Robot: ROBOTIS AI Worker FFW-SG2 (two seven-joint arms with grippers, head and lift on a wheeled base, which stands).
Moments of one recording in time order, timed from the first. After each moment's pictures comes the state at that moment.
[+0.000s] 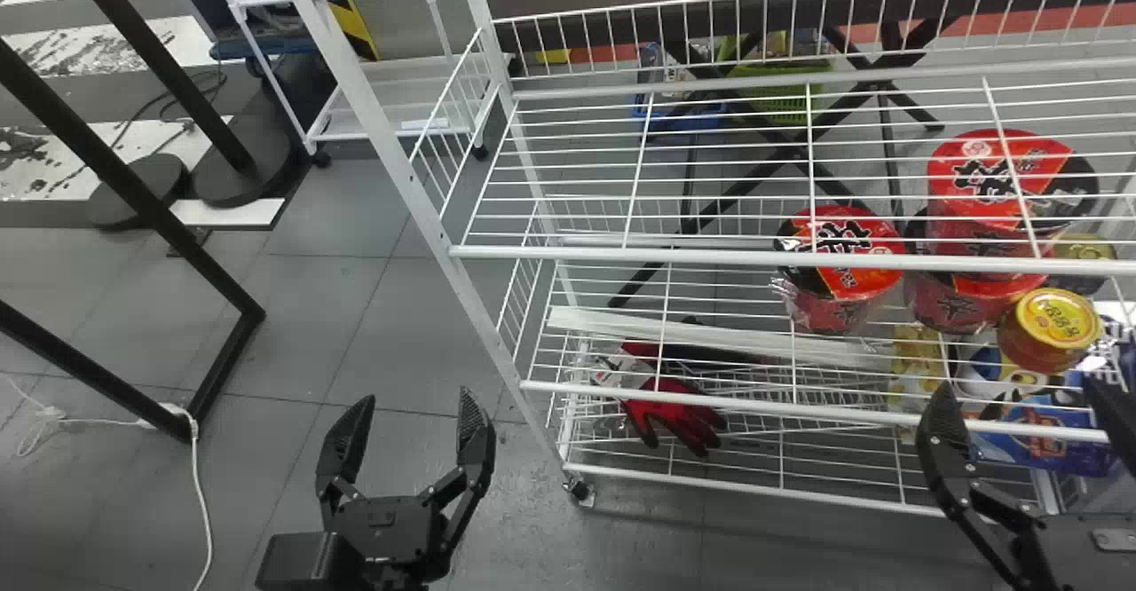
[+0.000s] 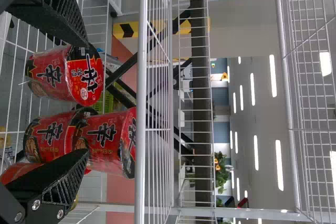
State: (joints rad) left arm 0.73 0.10 0.08 -1.80 0.11 -0.46 0.13; right arm 0.63 -0.21 0.25 -1.89 -0.05 -0.31 -0.19
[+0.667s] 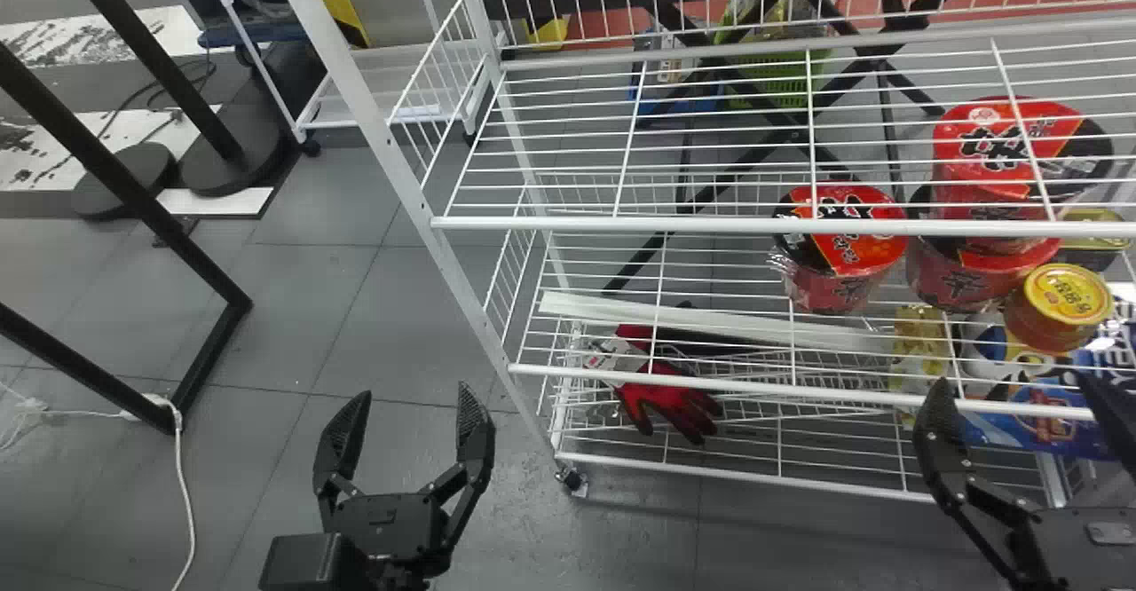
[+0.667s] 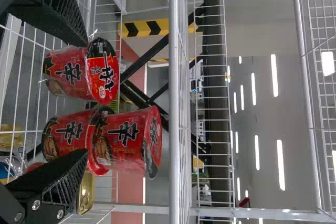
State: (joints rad) left arm 0.72 0.10 0.07 -1.79 0.08 -0.49 0.15; right arm 0.62 -0.22 0.25 -1.88 -0.06 -0.31 -0.19
